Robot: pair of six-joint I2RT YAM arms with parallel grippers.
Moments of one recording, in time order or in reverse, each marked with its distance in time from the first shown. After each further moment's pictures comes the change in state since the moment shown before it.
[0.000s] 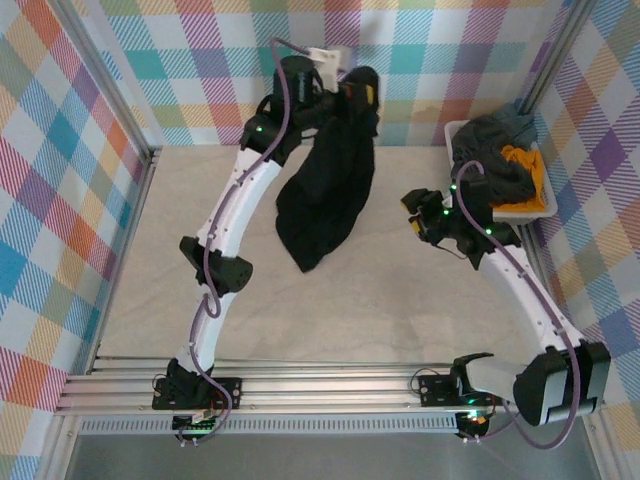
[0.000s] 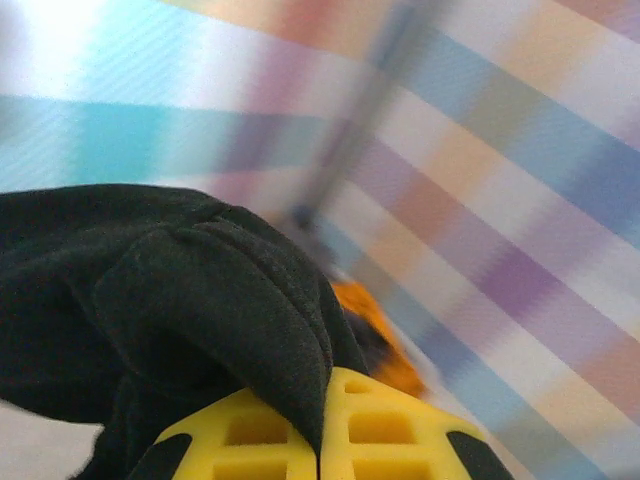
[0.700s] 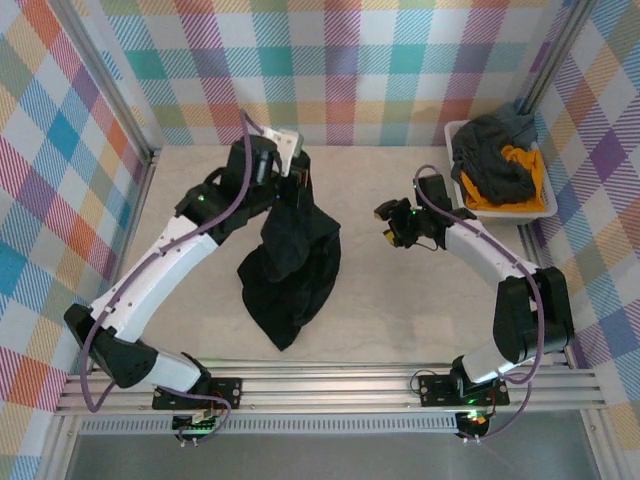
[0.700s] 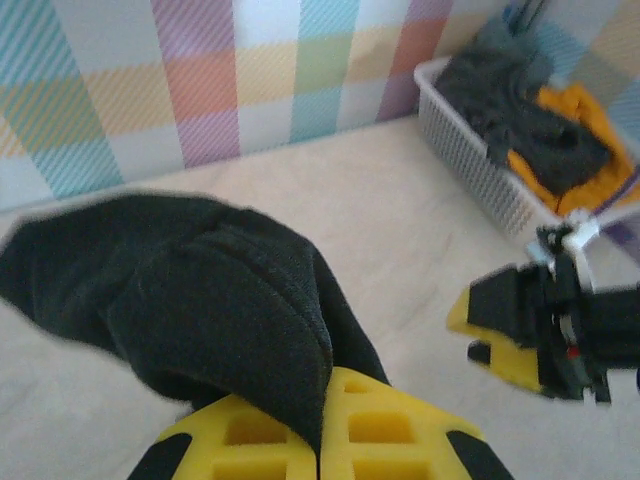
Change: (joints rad) left arm -0.015 -0.806 -1.170 0.001 -0.471 0.184; right arm 0.103 0.352 0.042 0.110 -0.047 0.078
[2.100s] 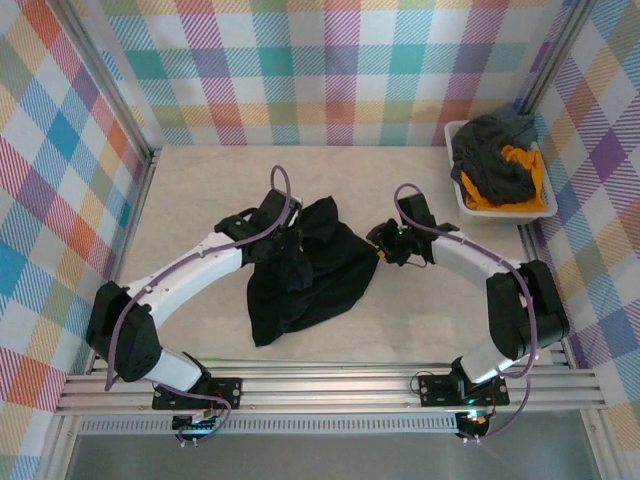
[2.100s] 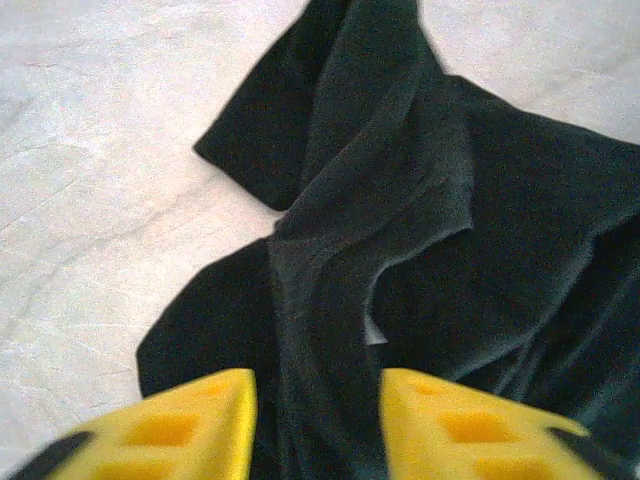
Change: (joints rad) left arm -0.060 -0.016 -0.470 -0.004 -0.129 -0.082; right arm 0.086 0.032 -0.114 0.068 0.089 -0.130
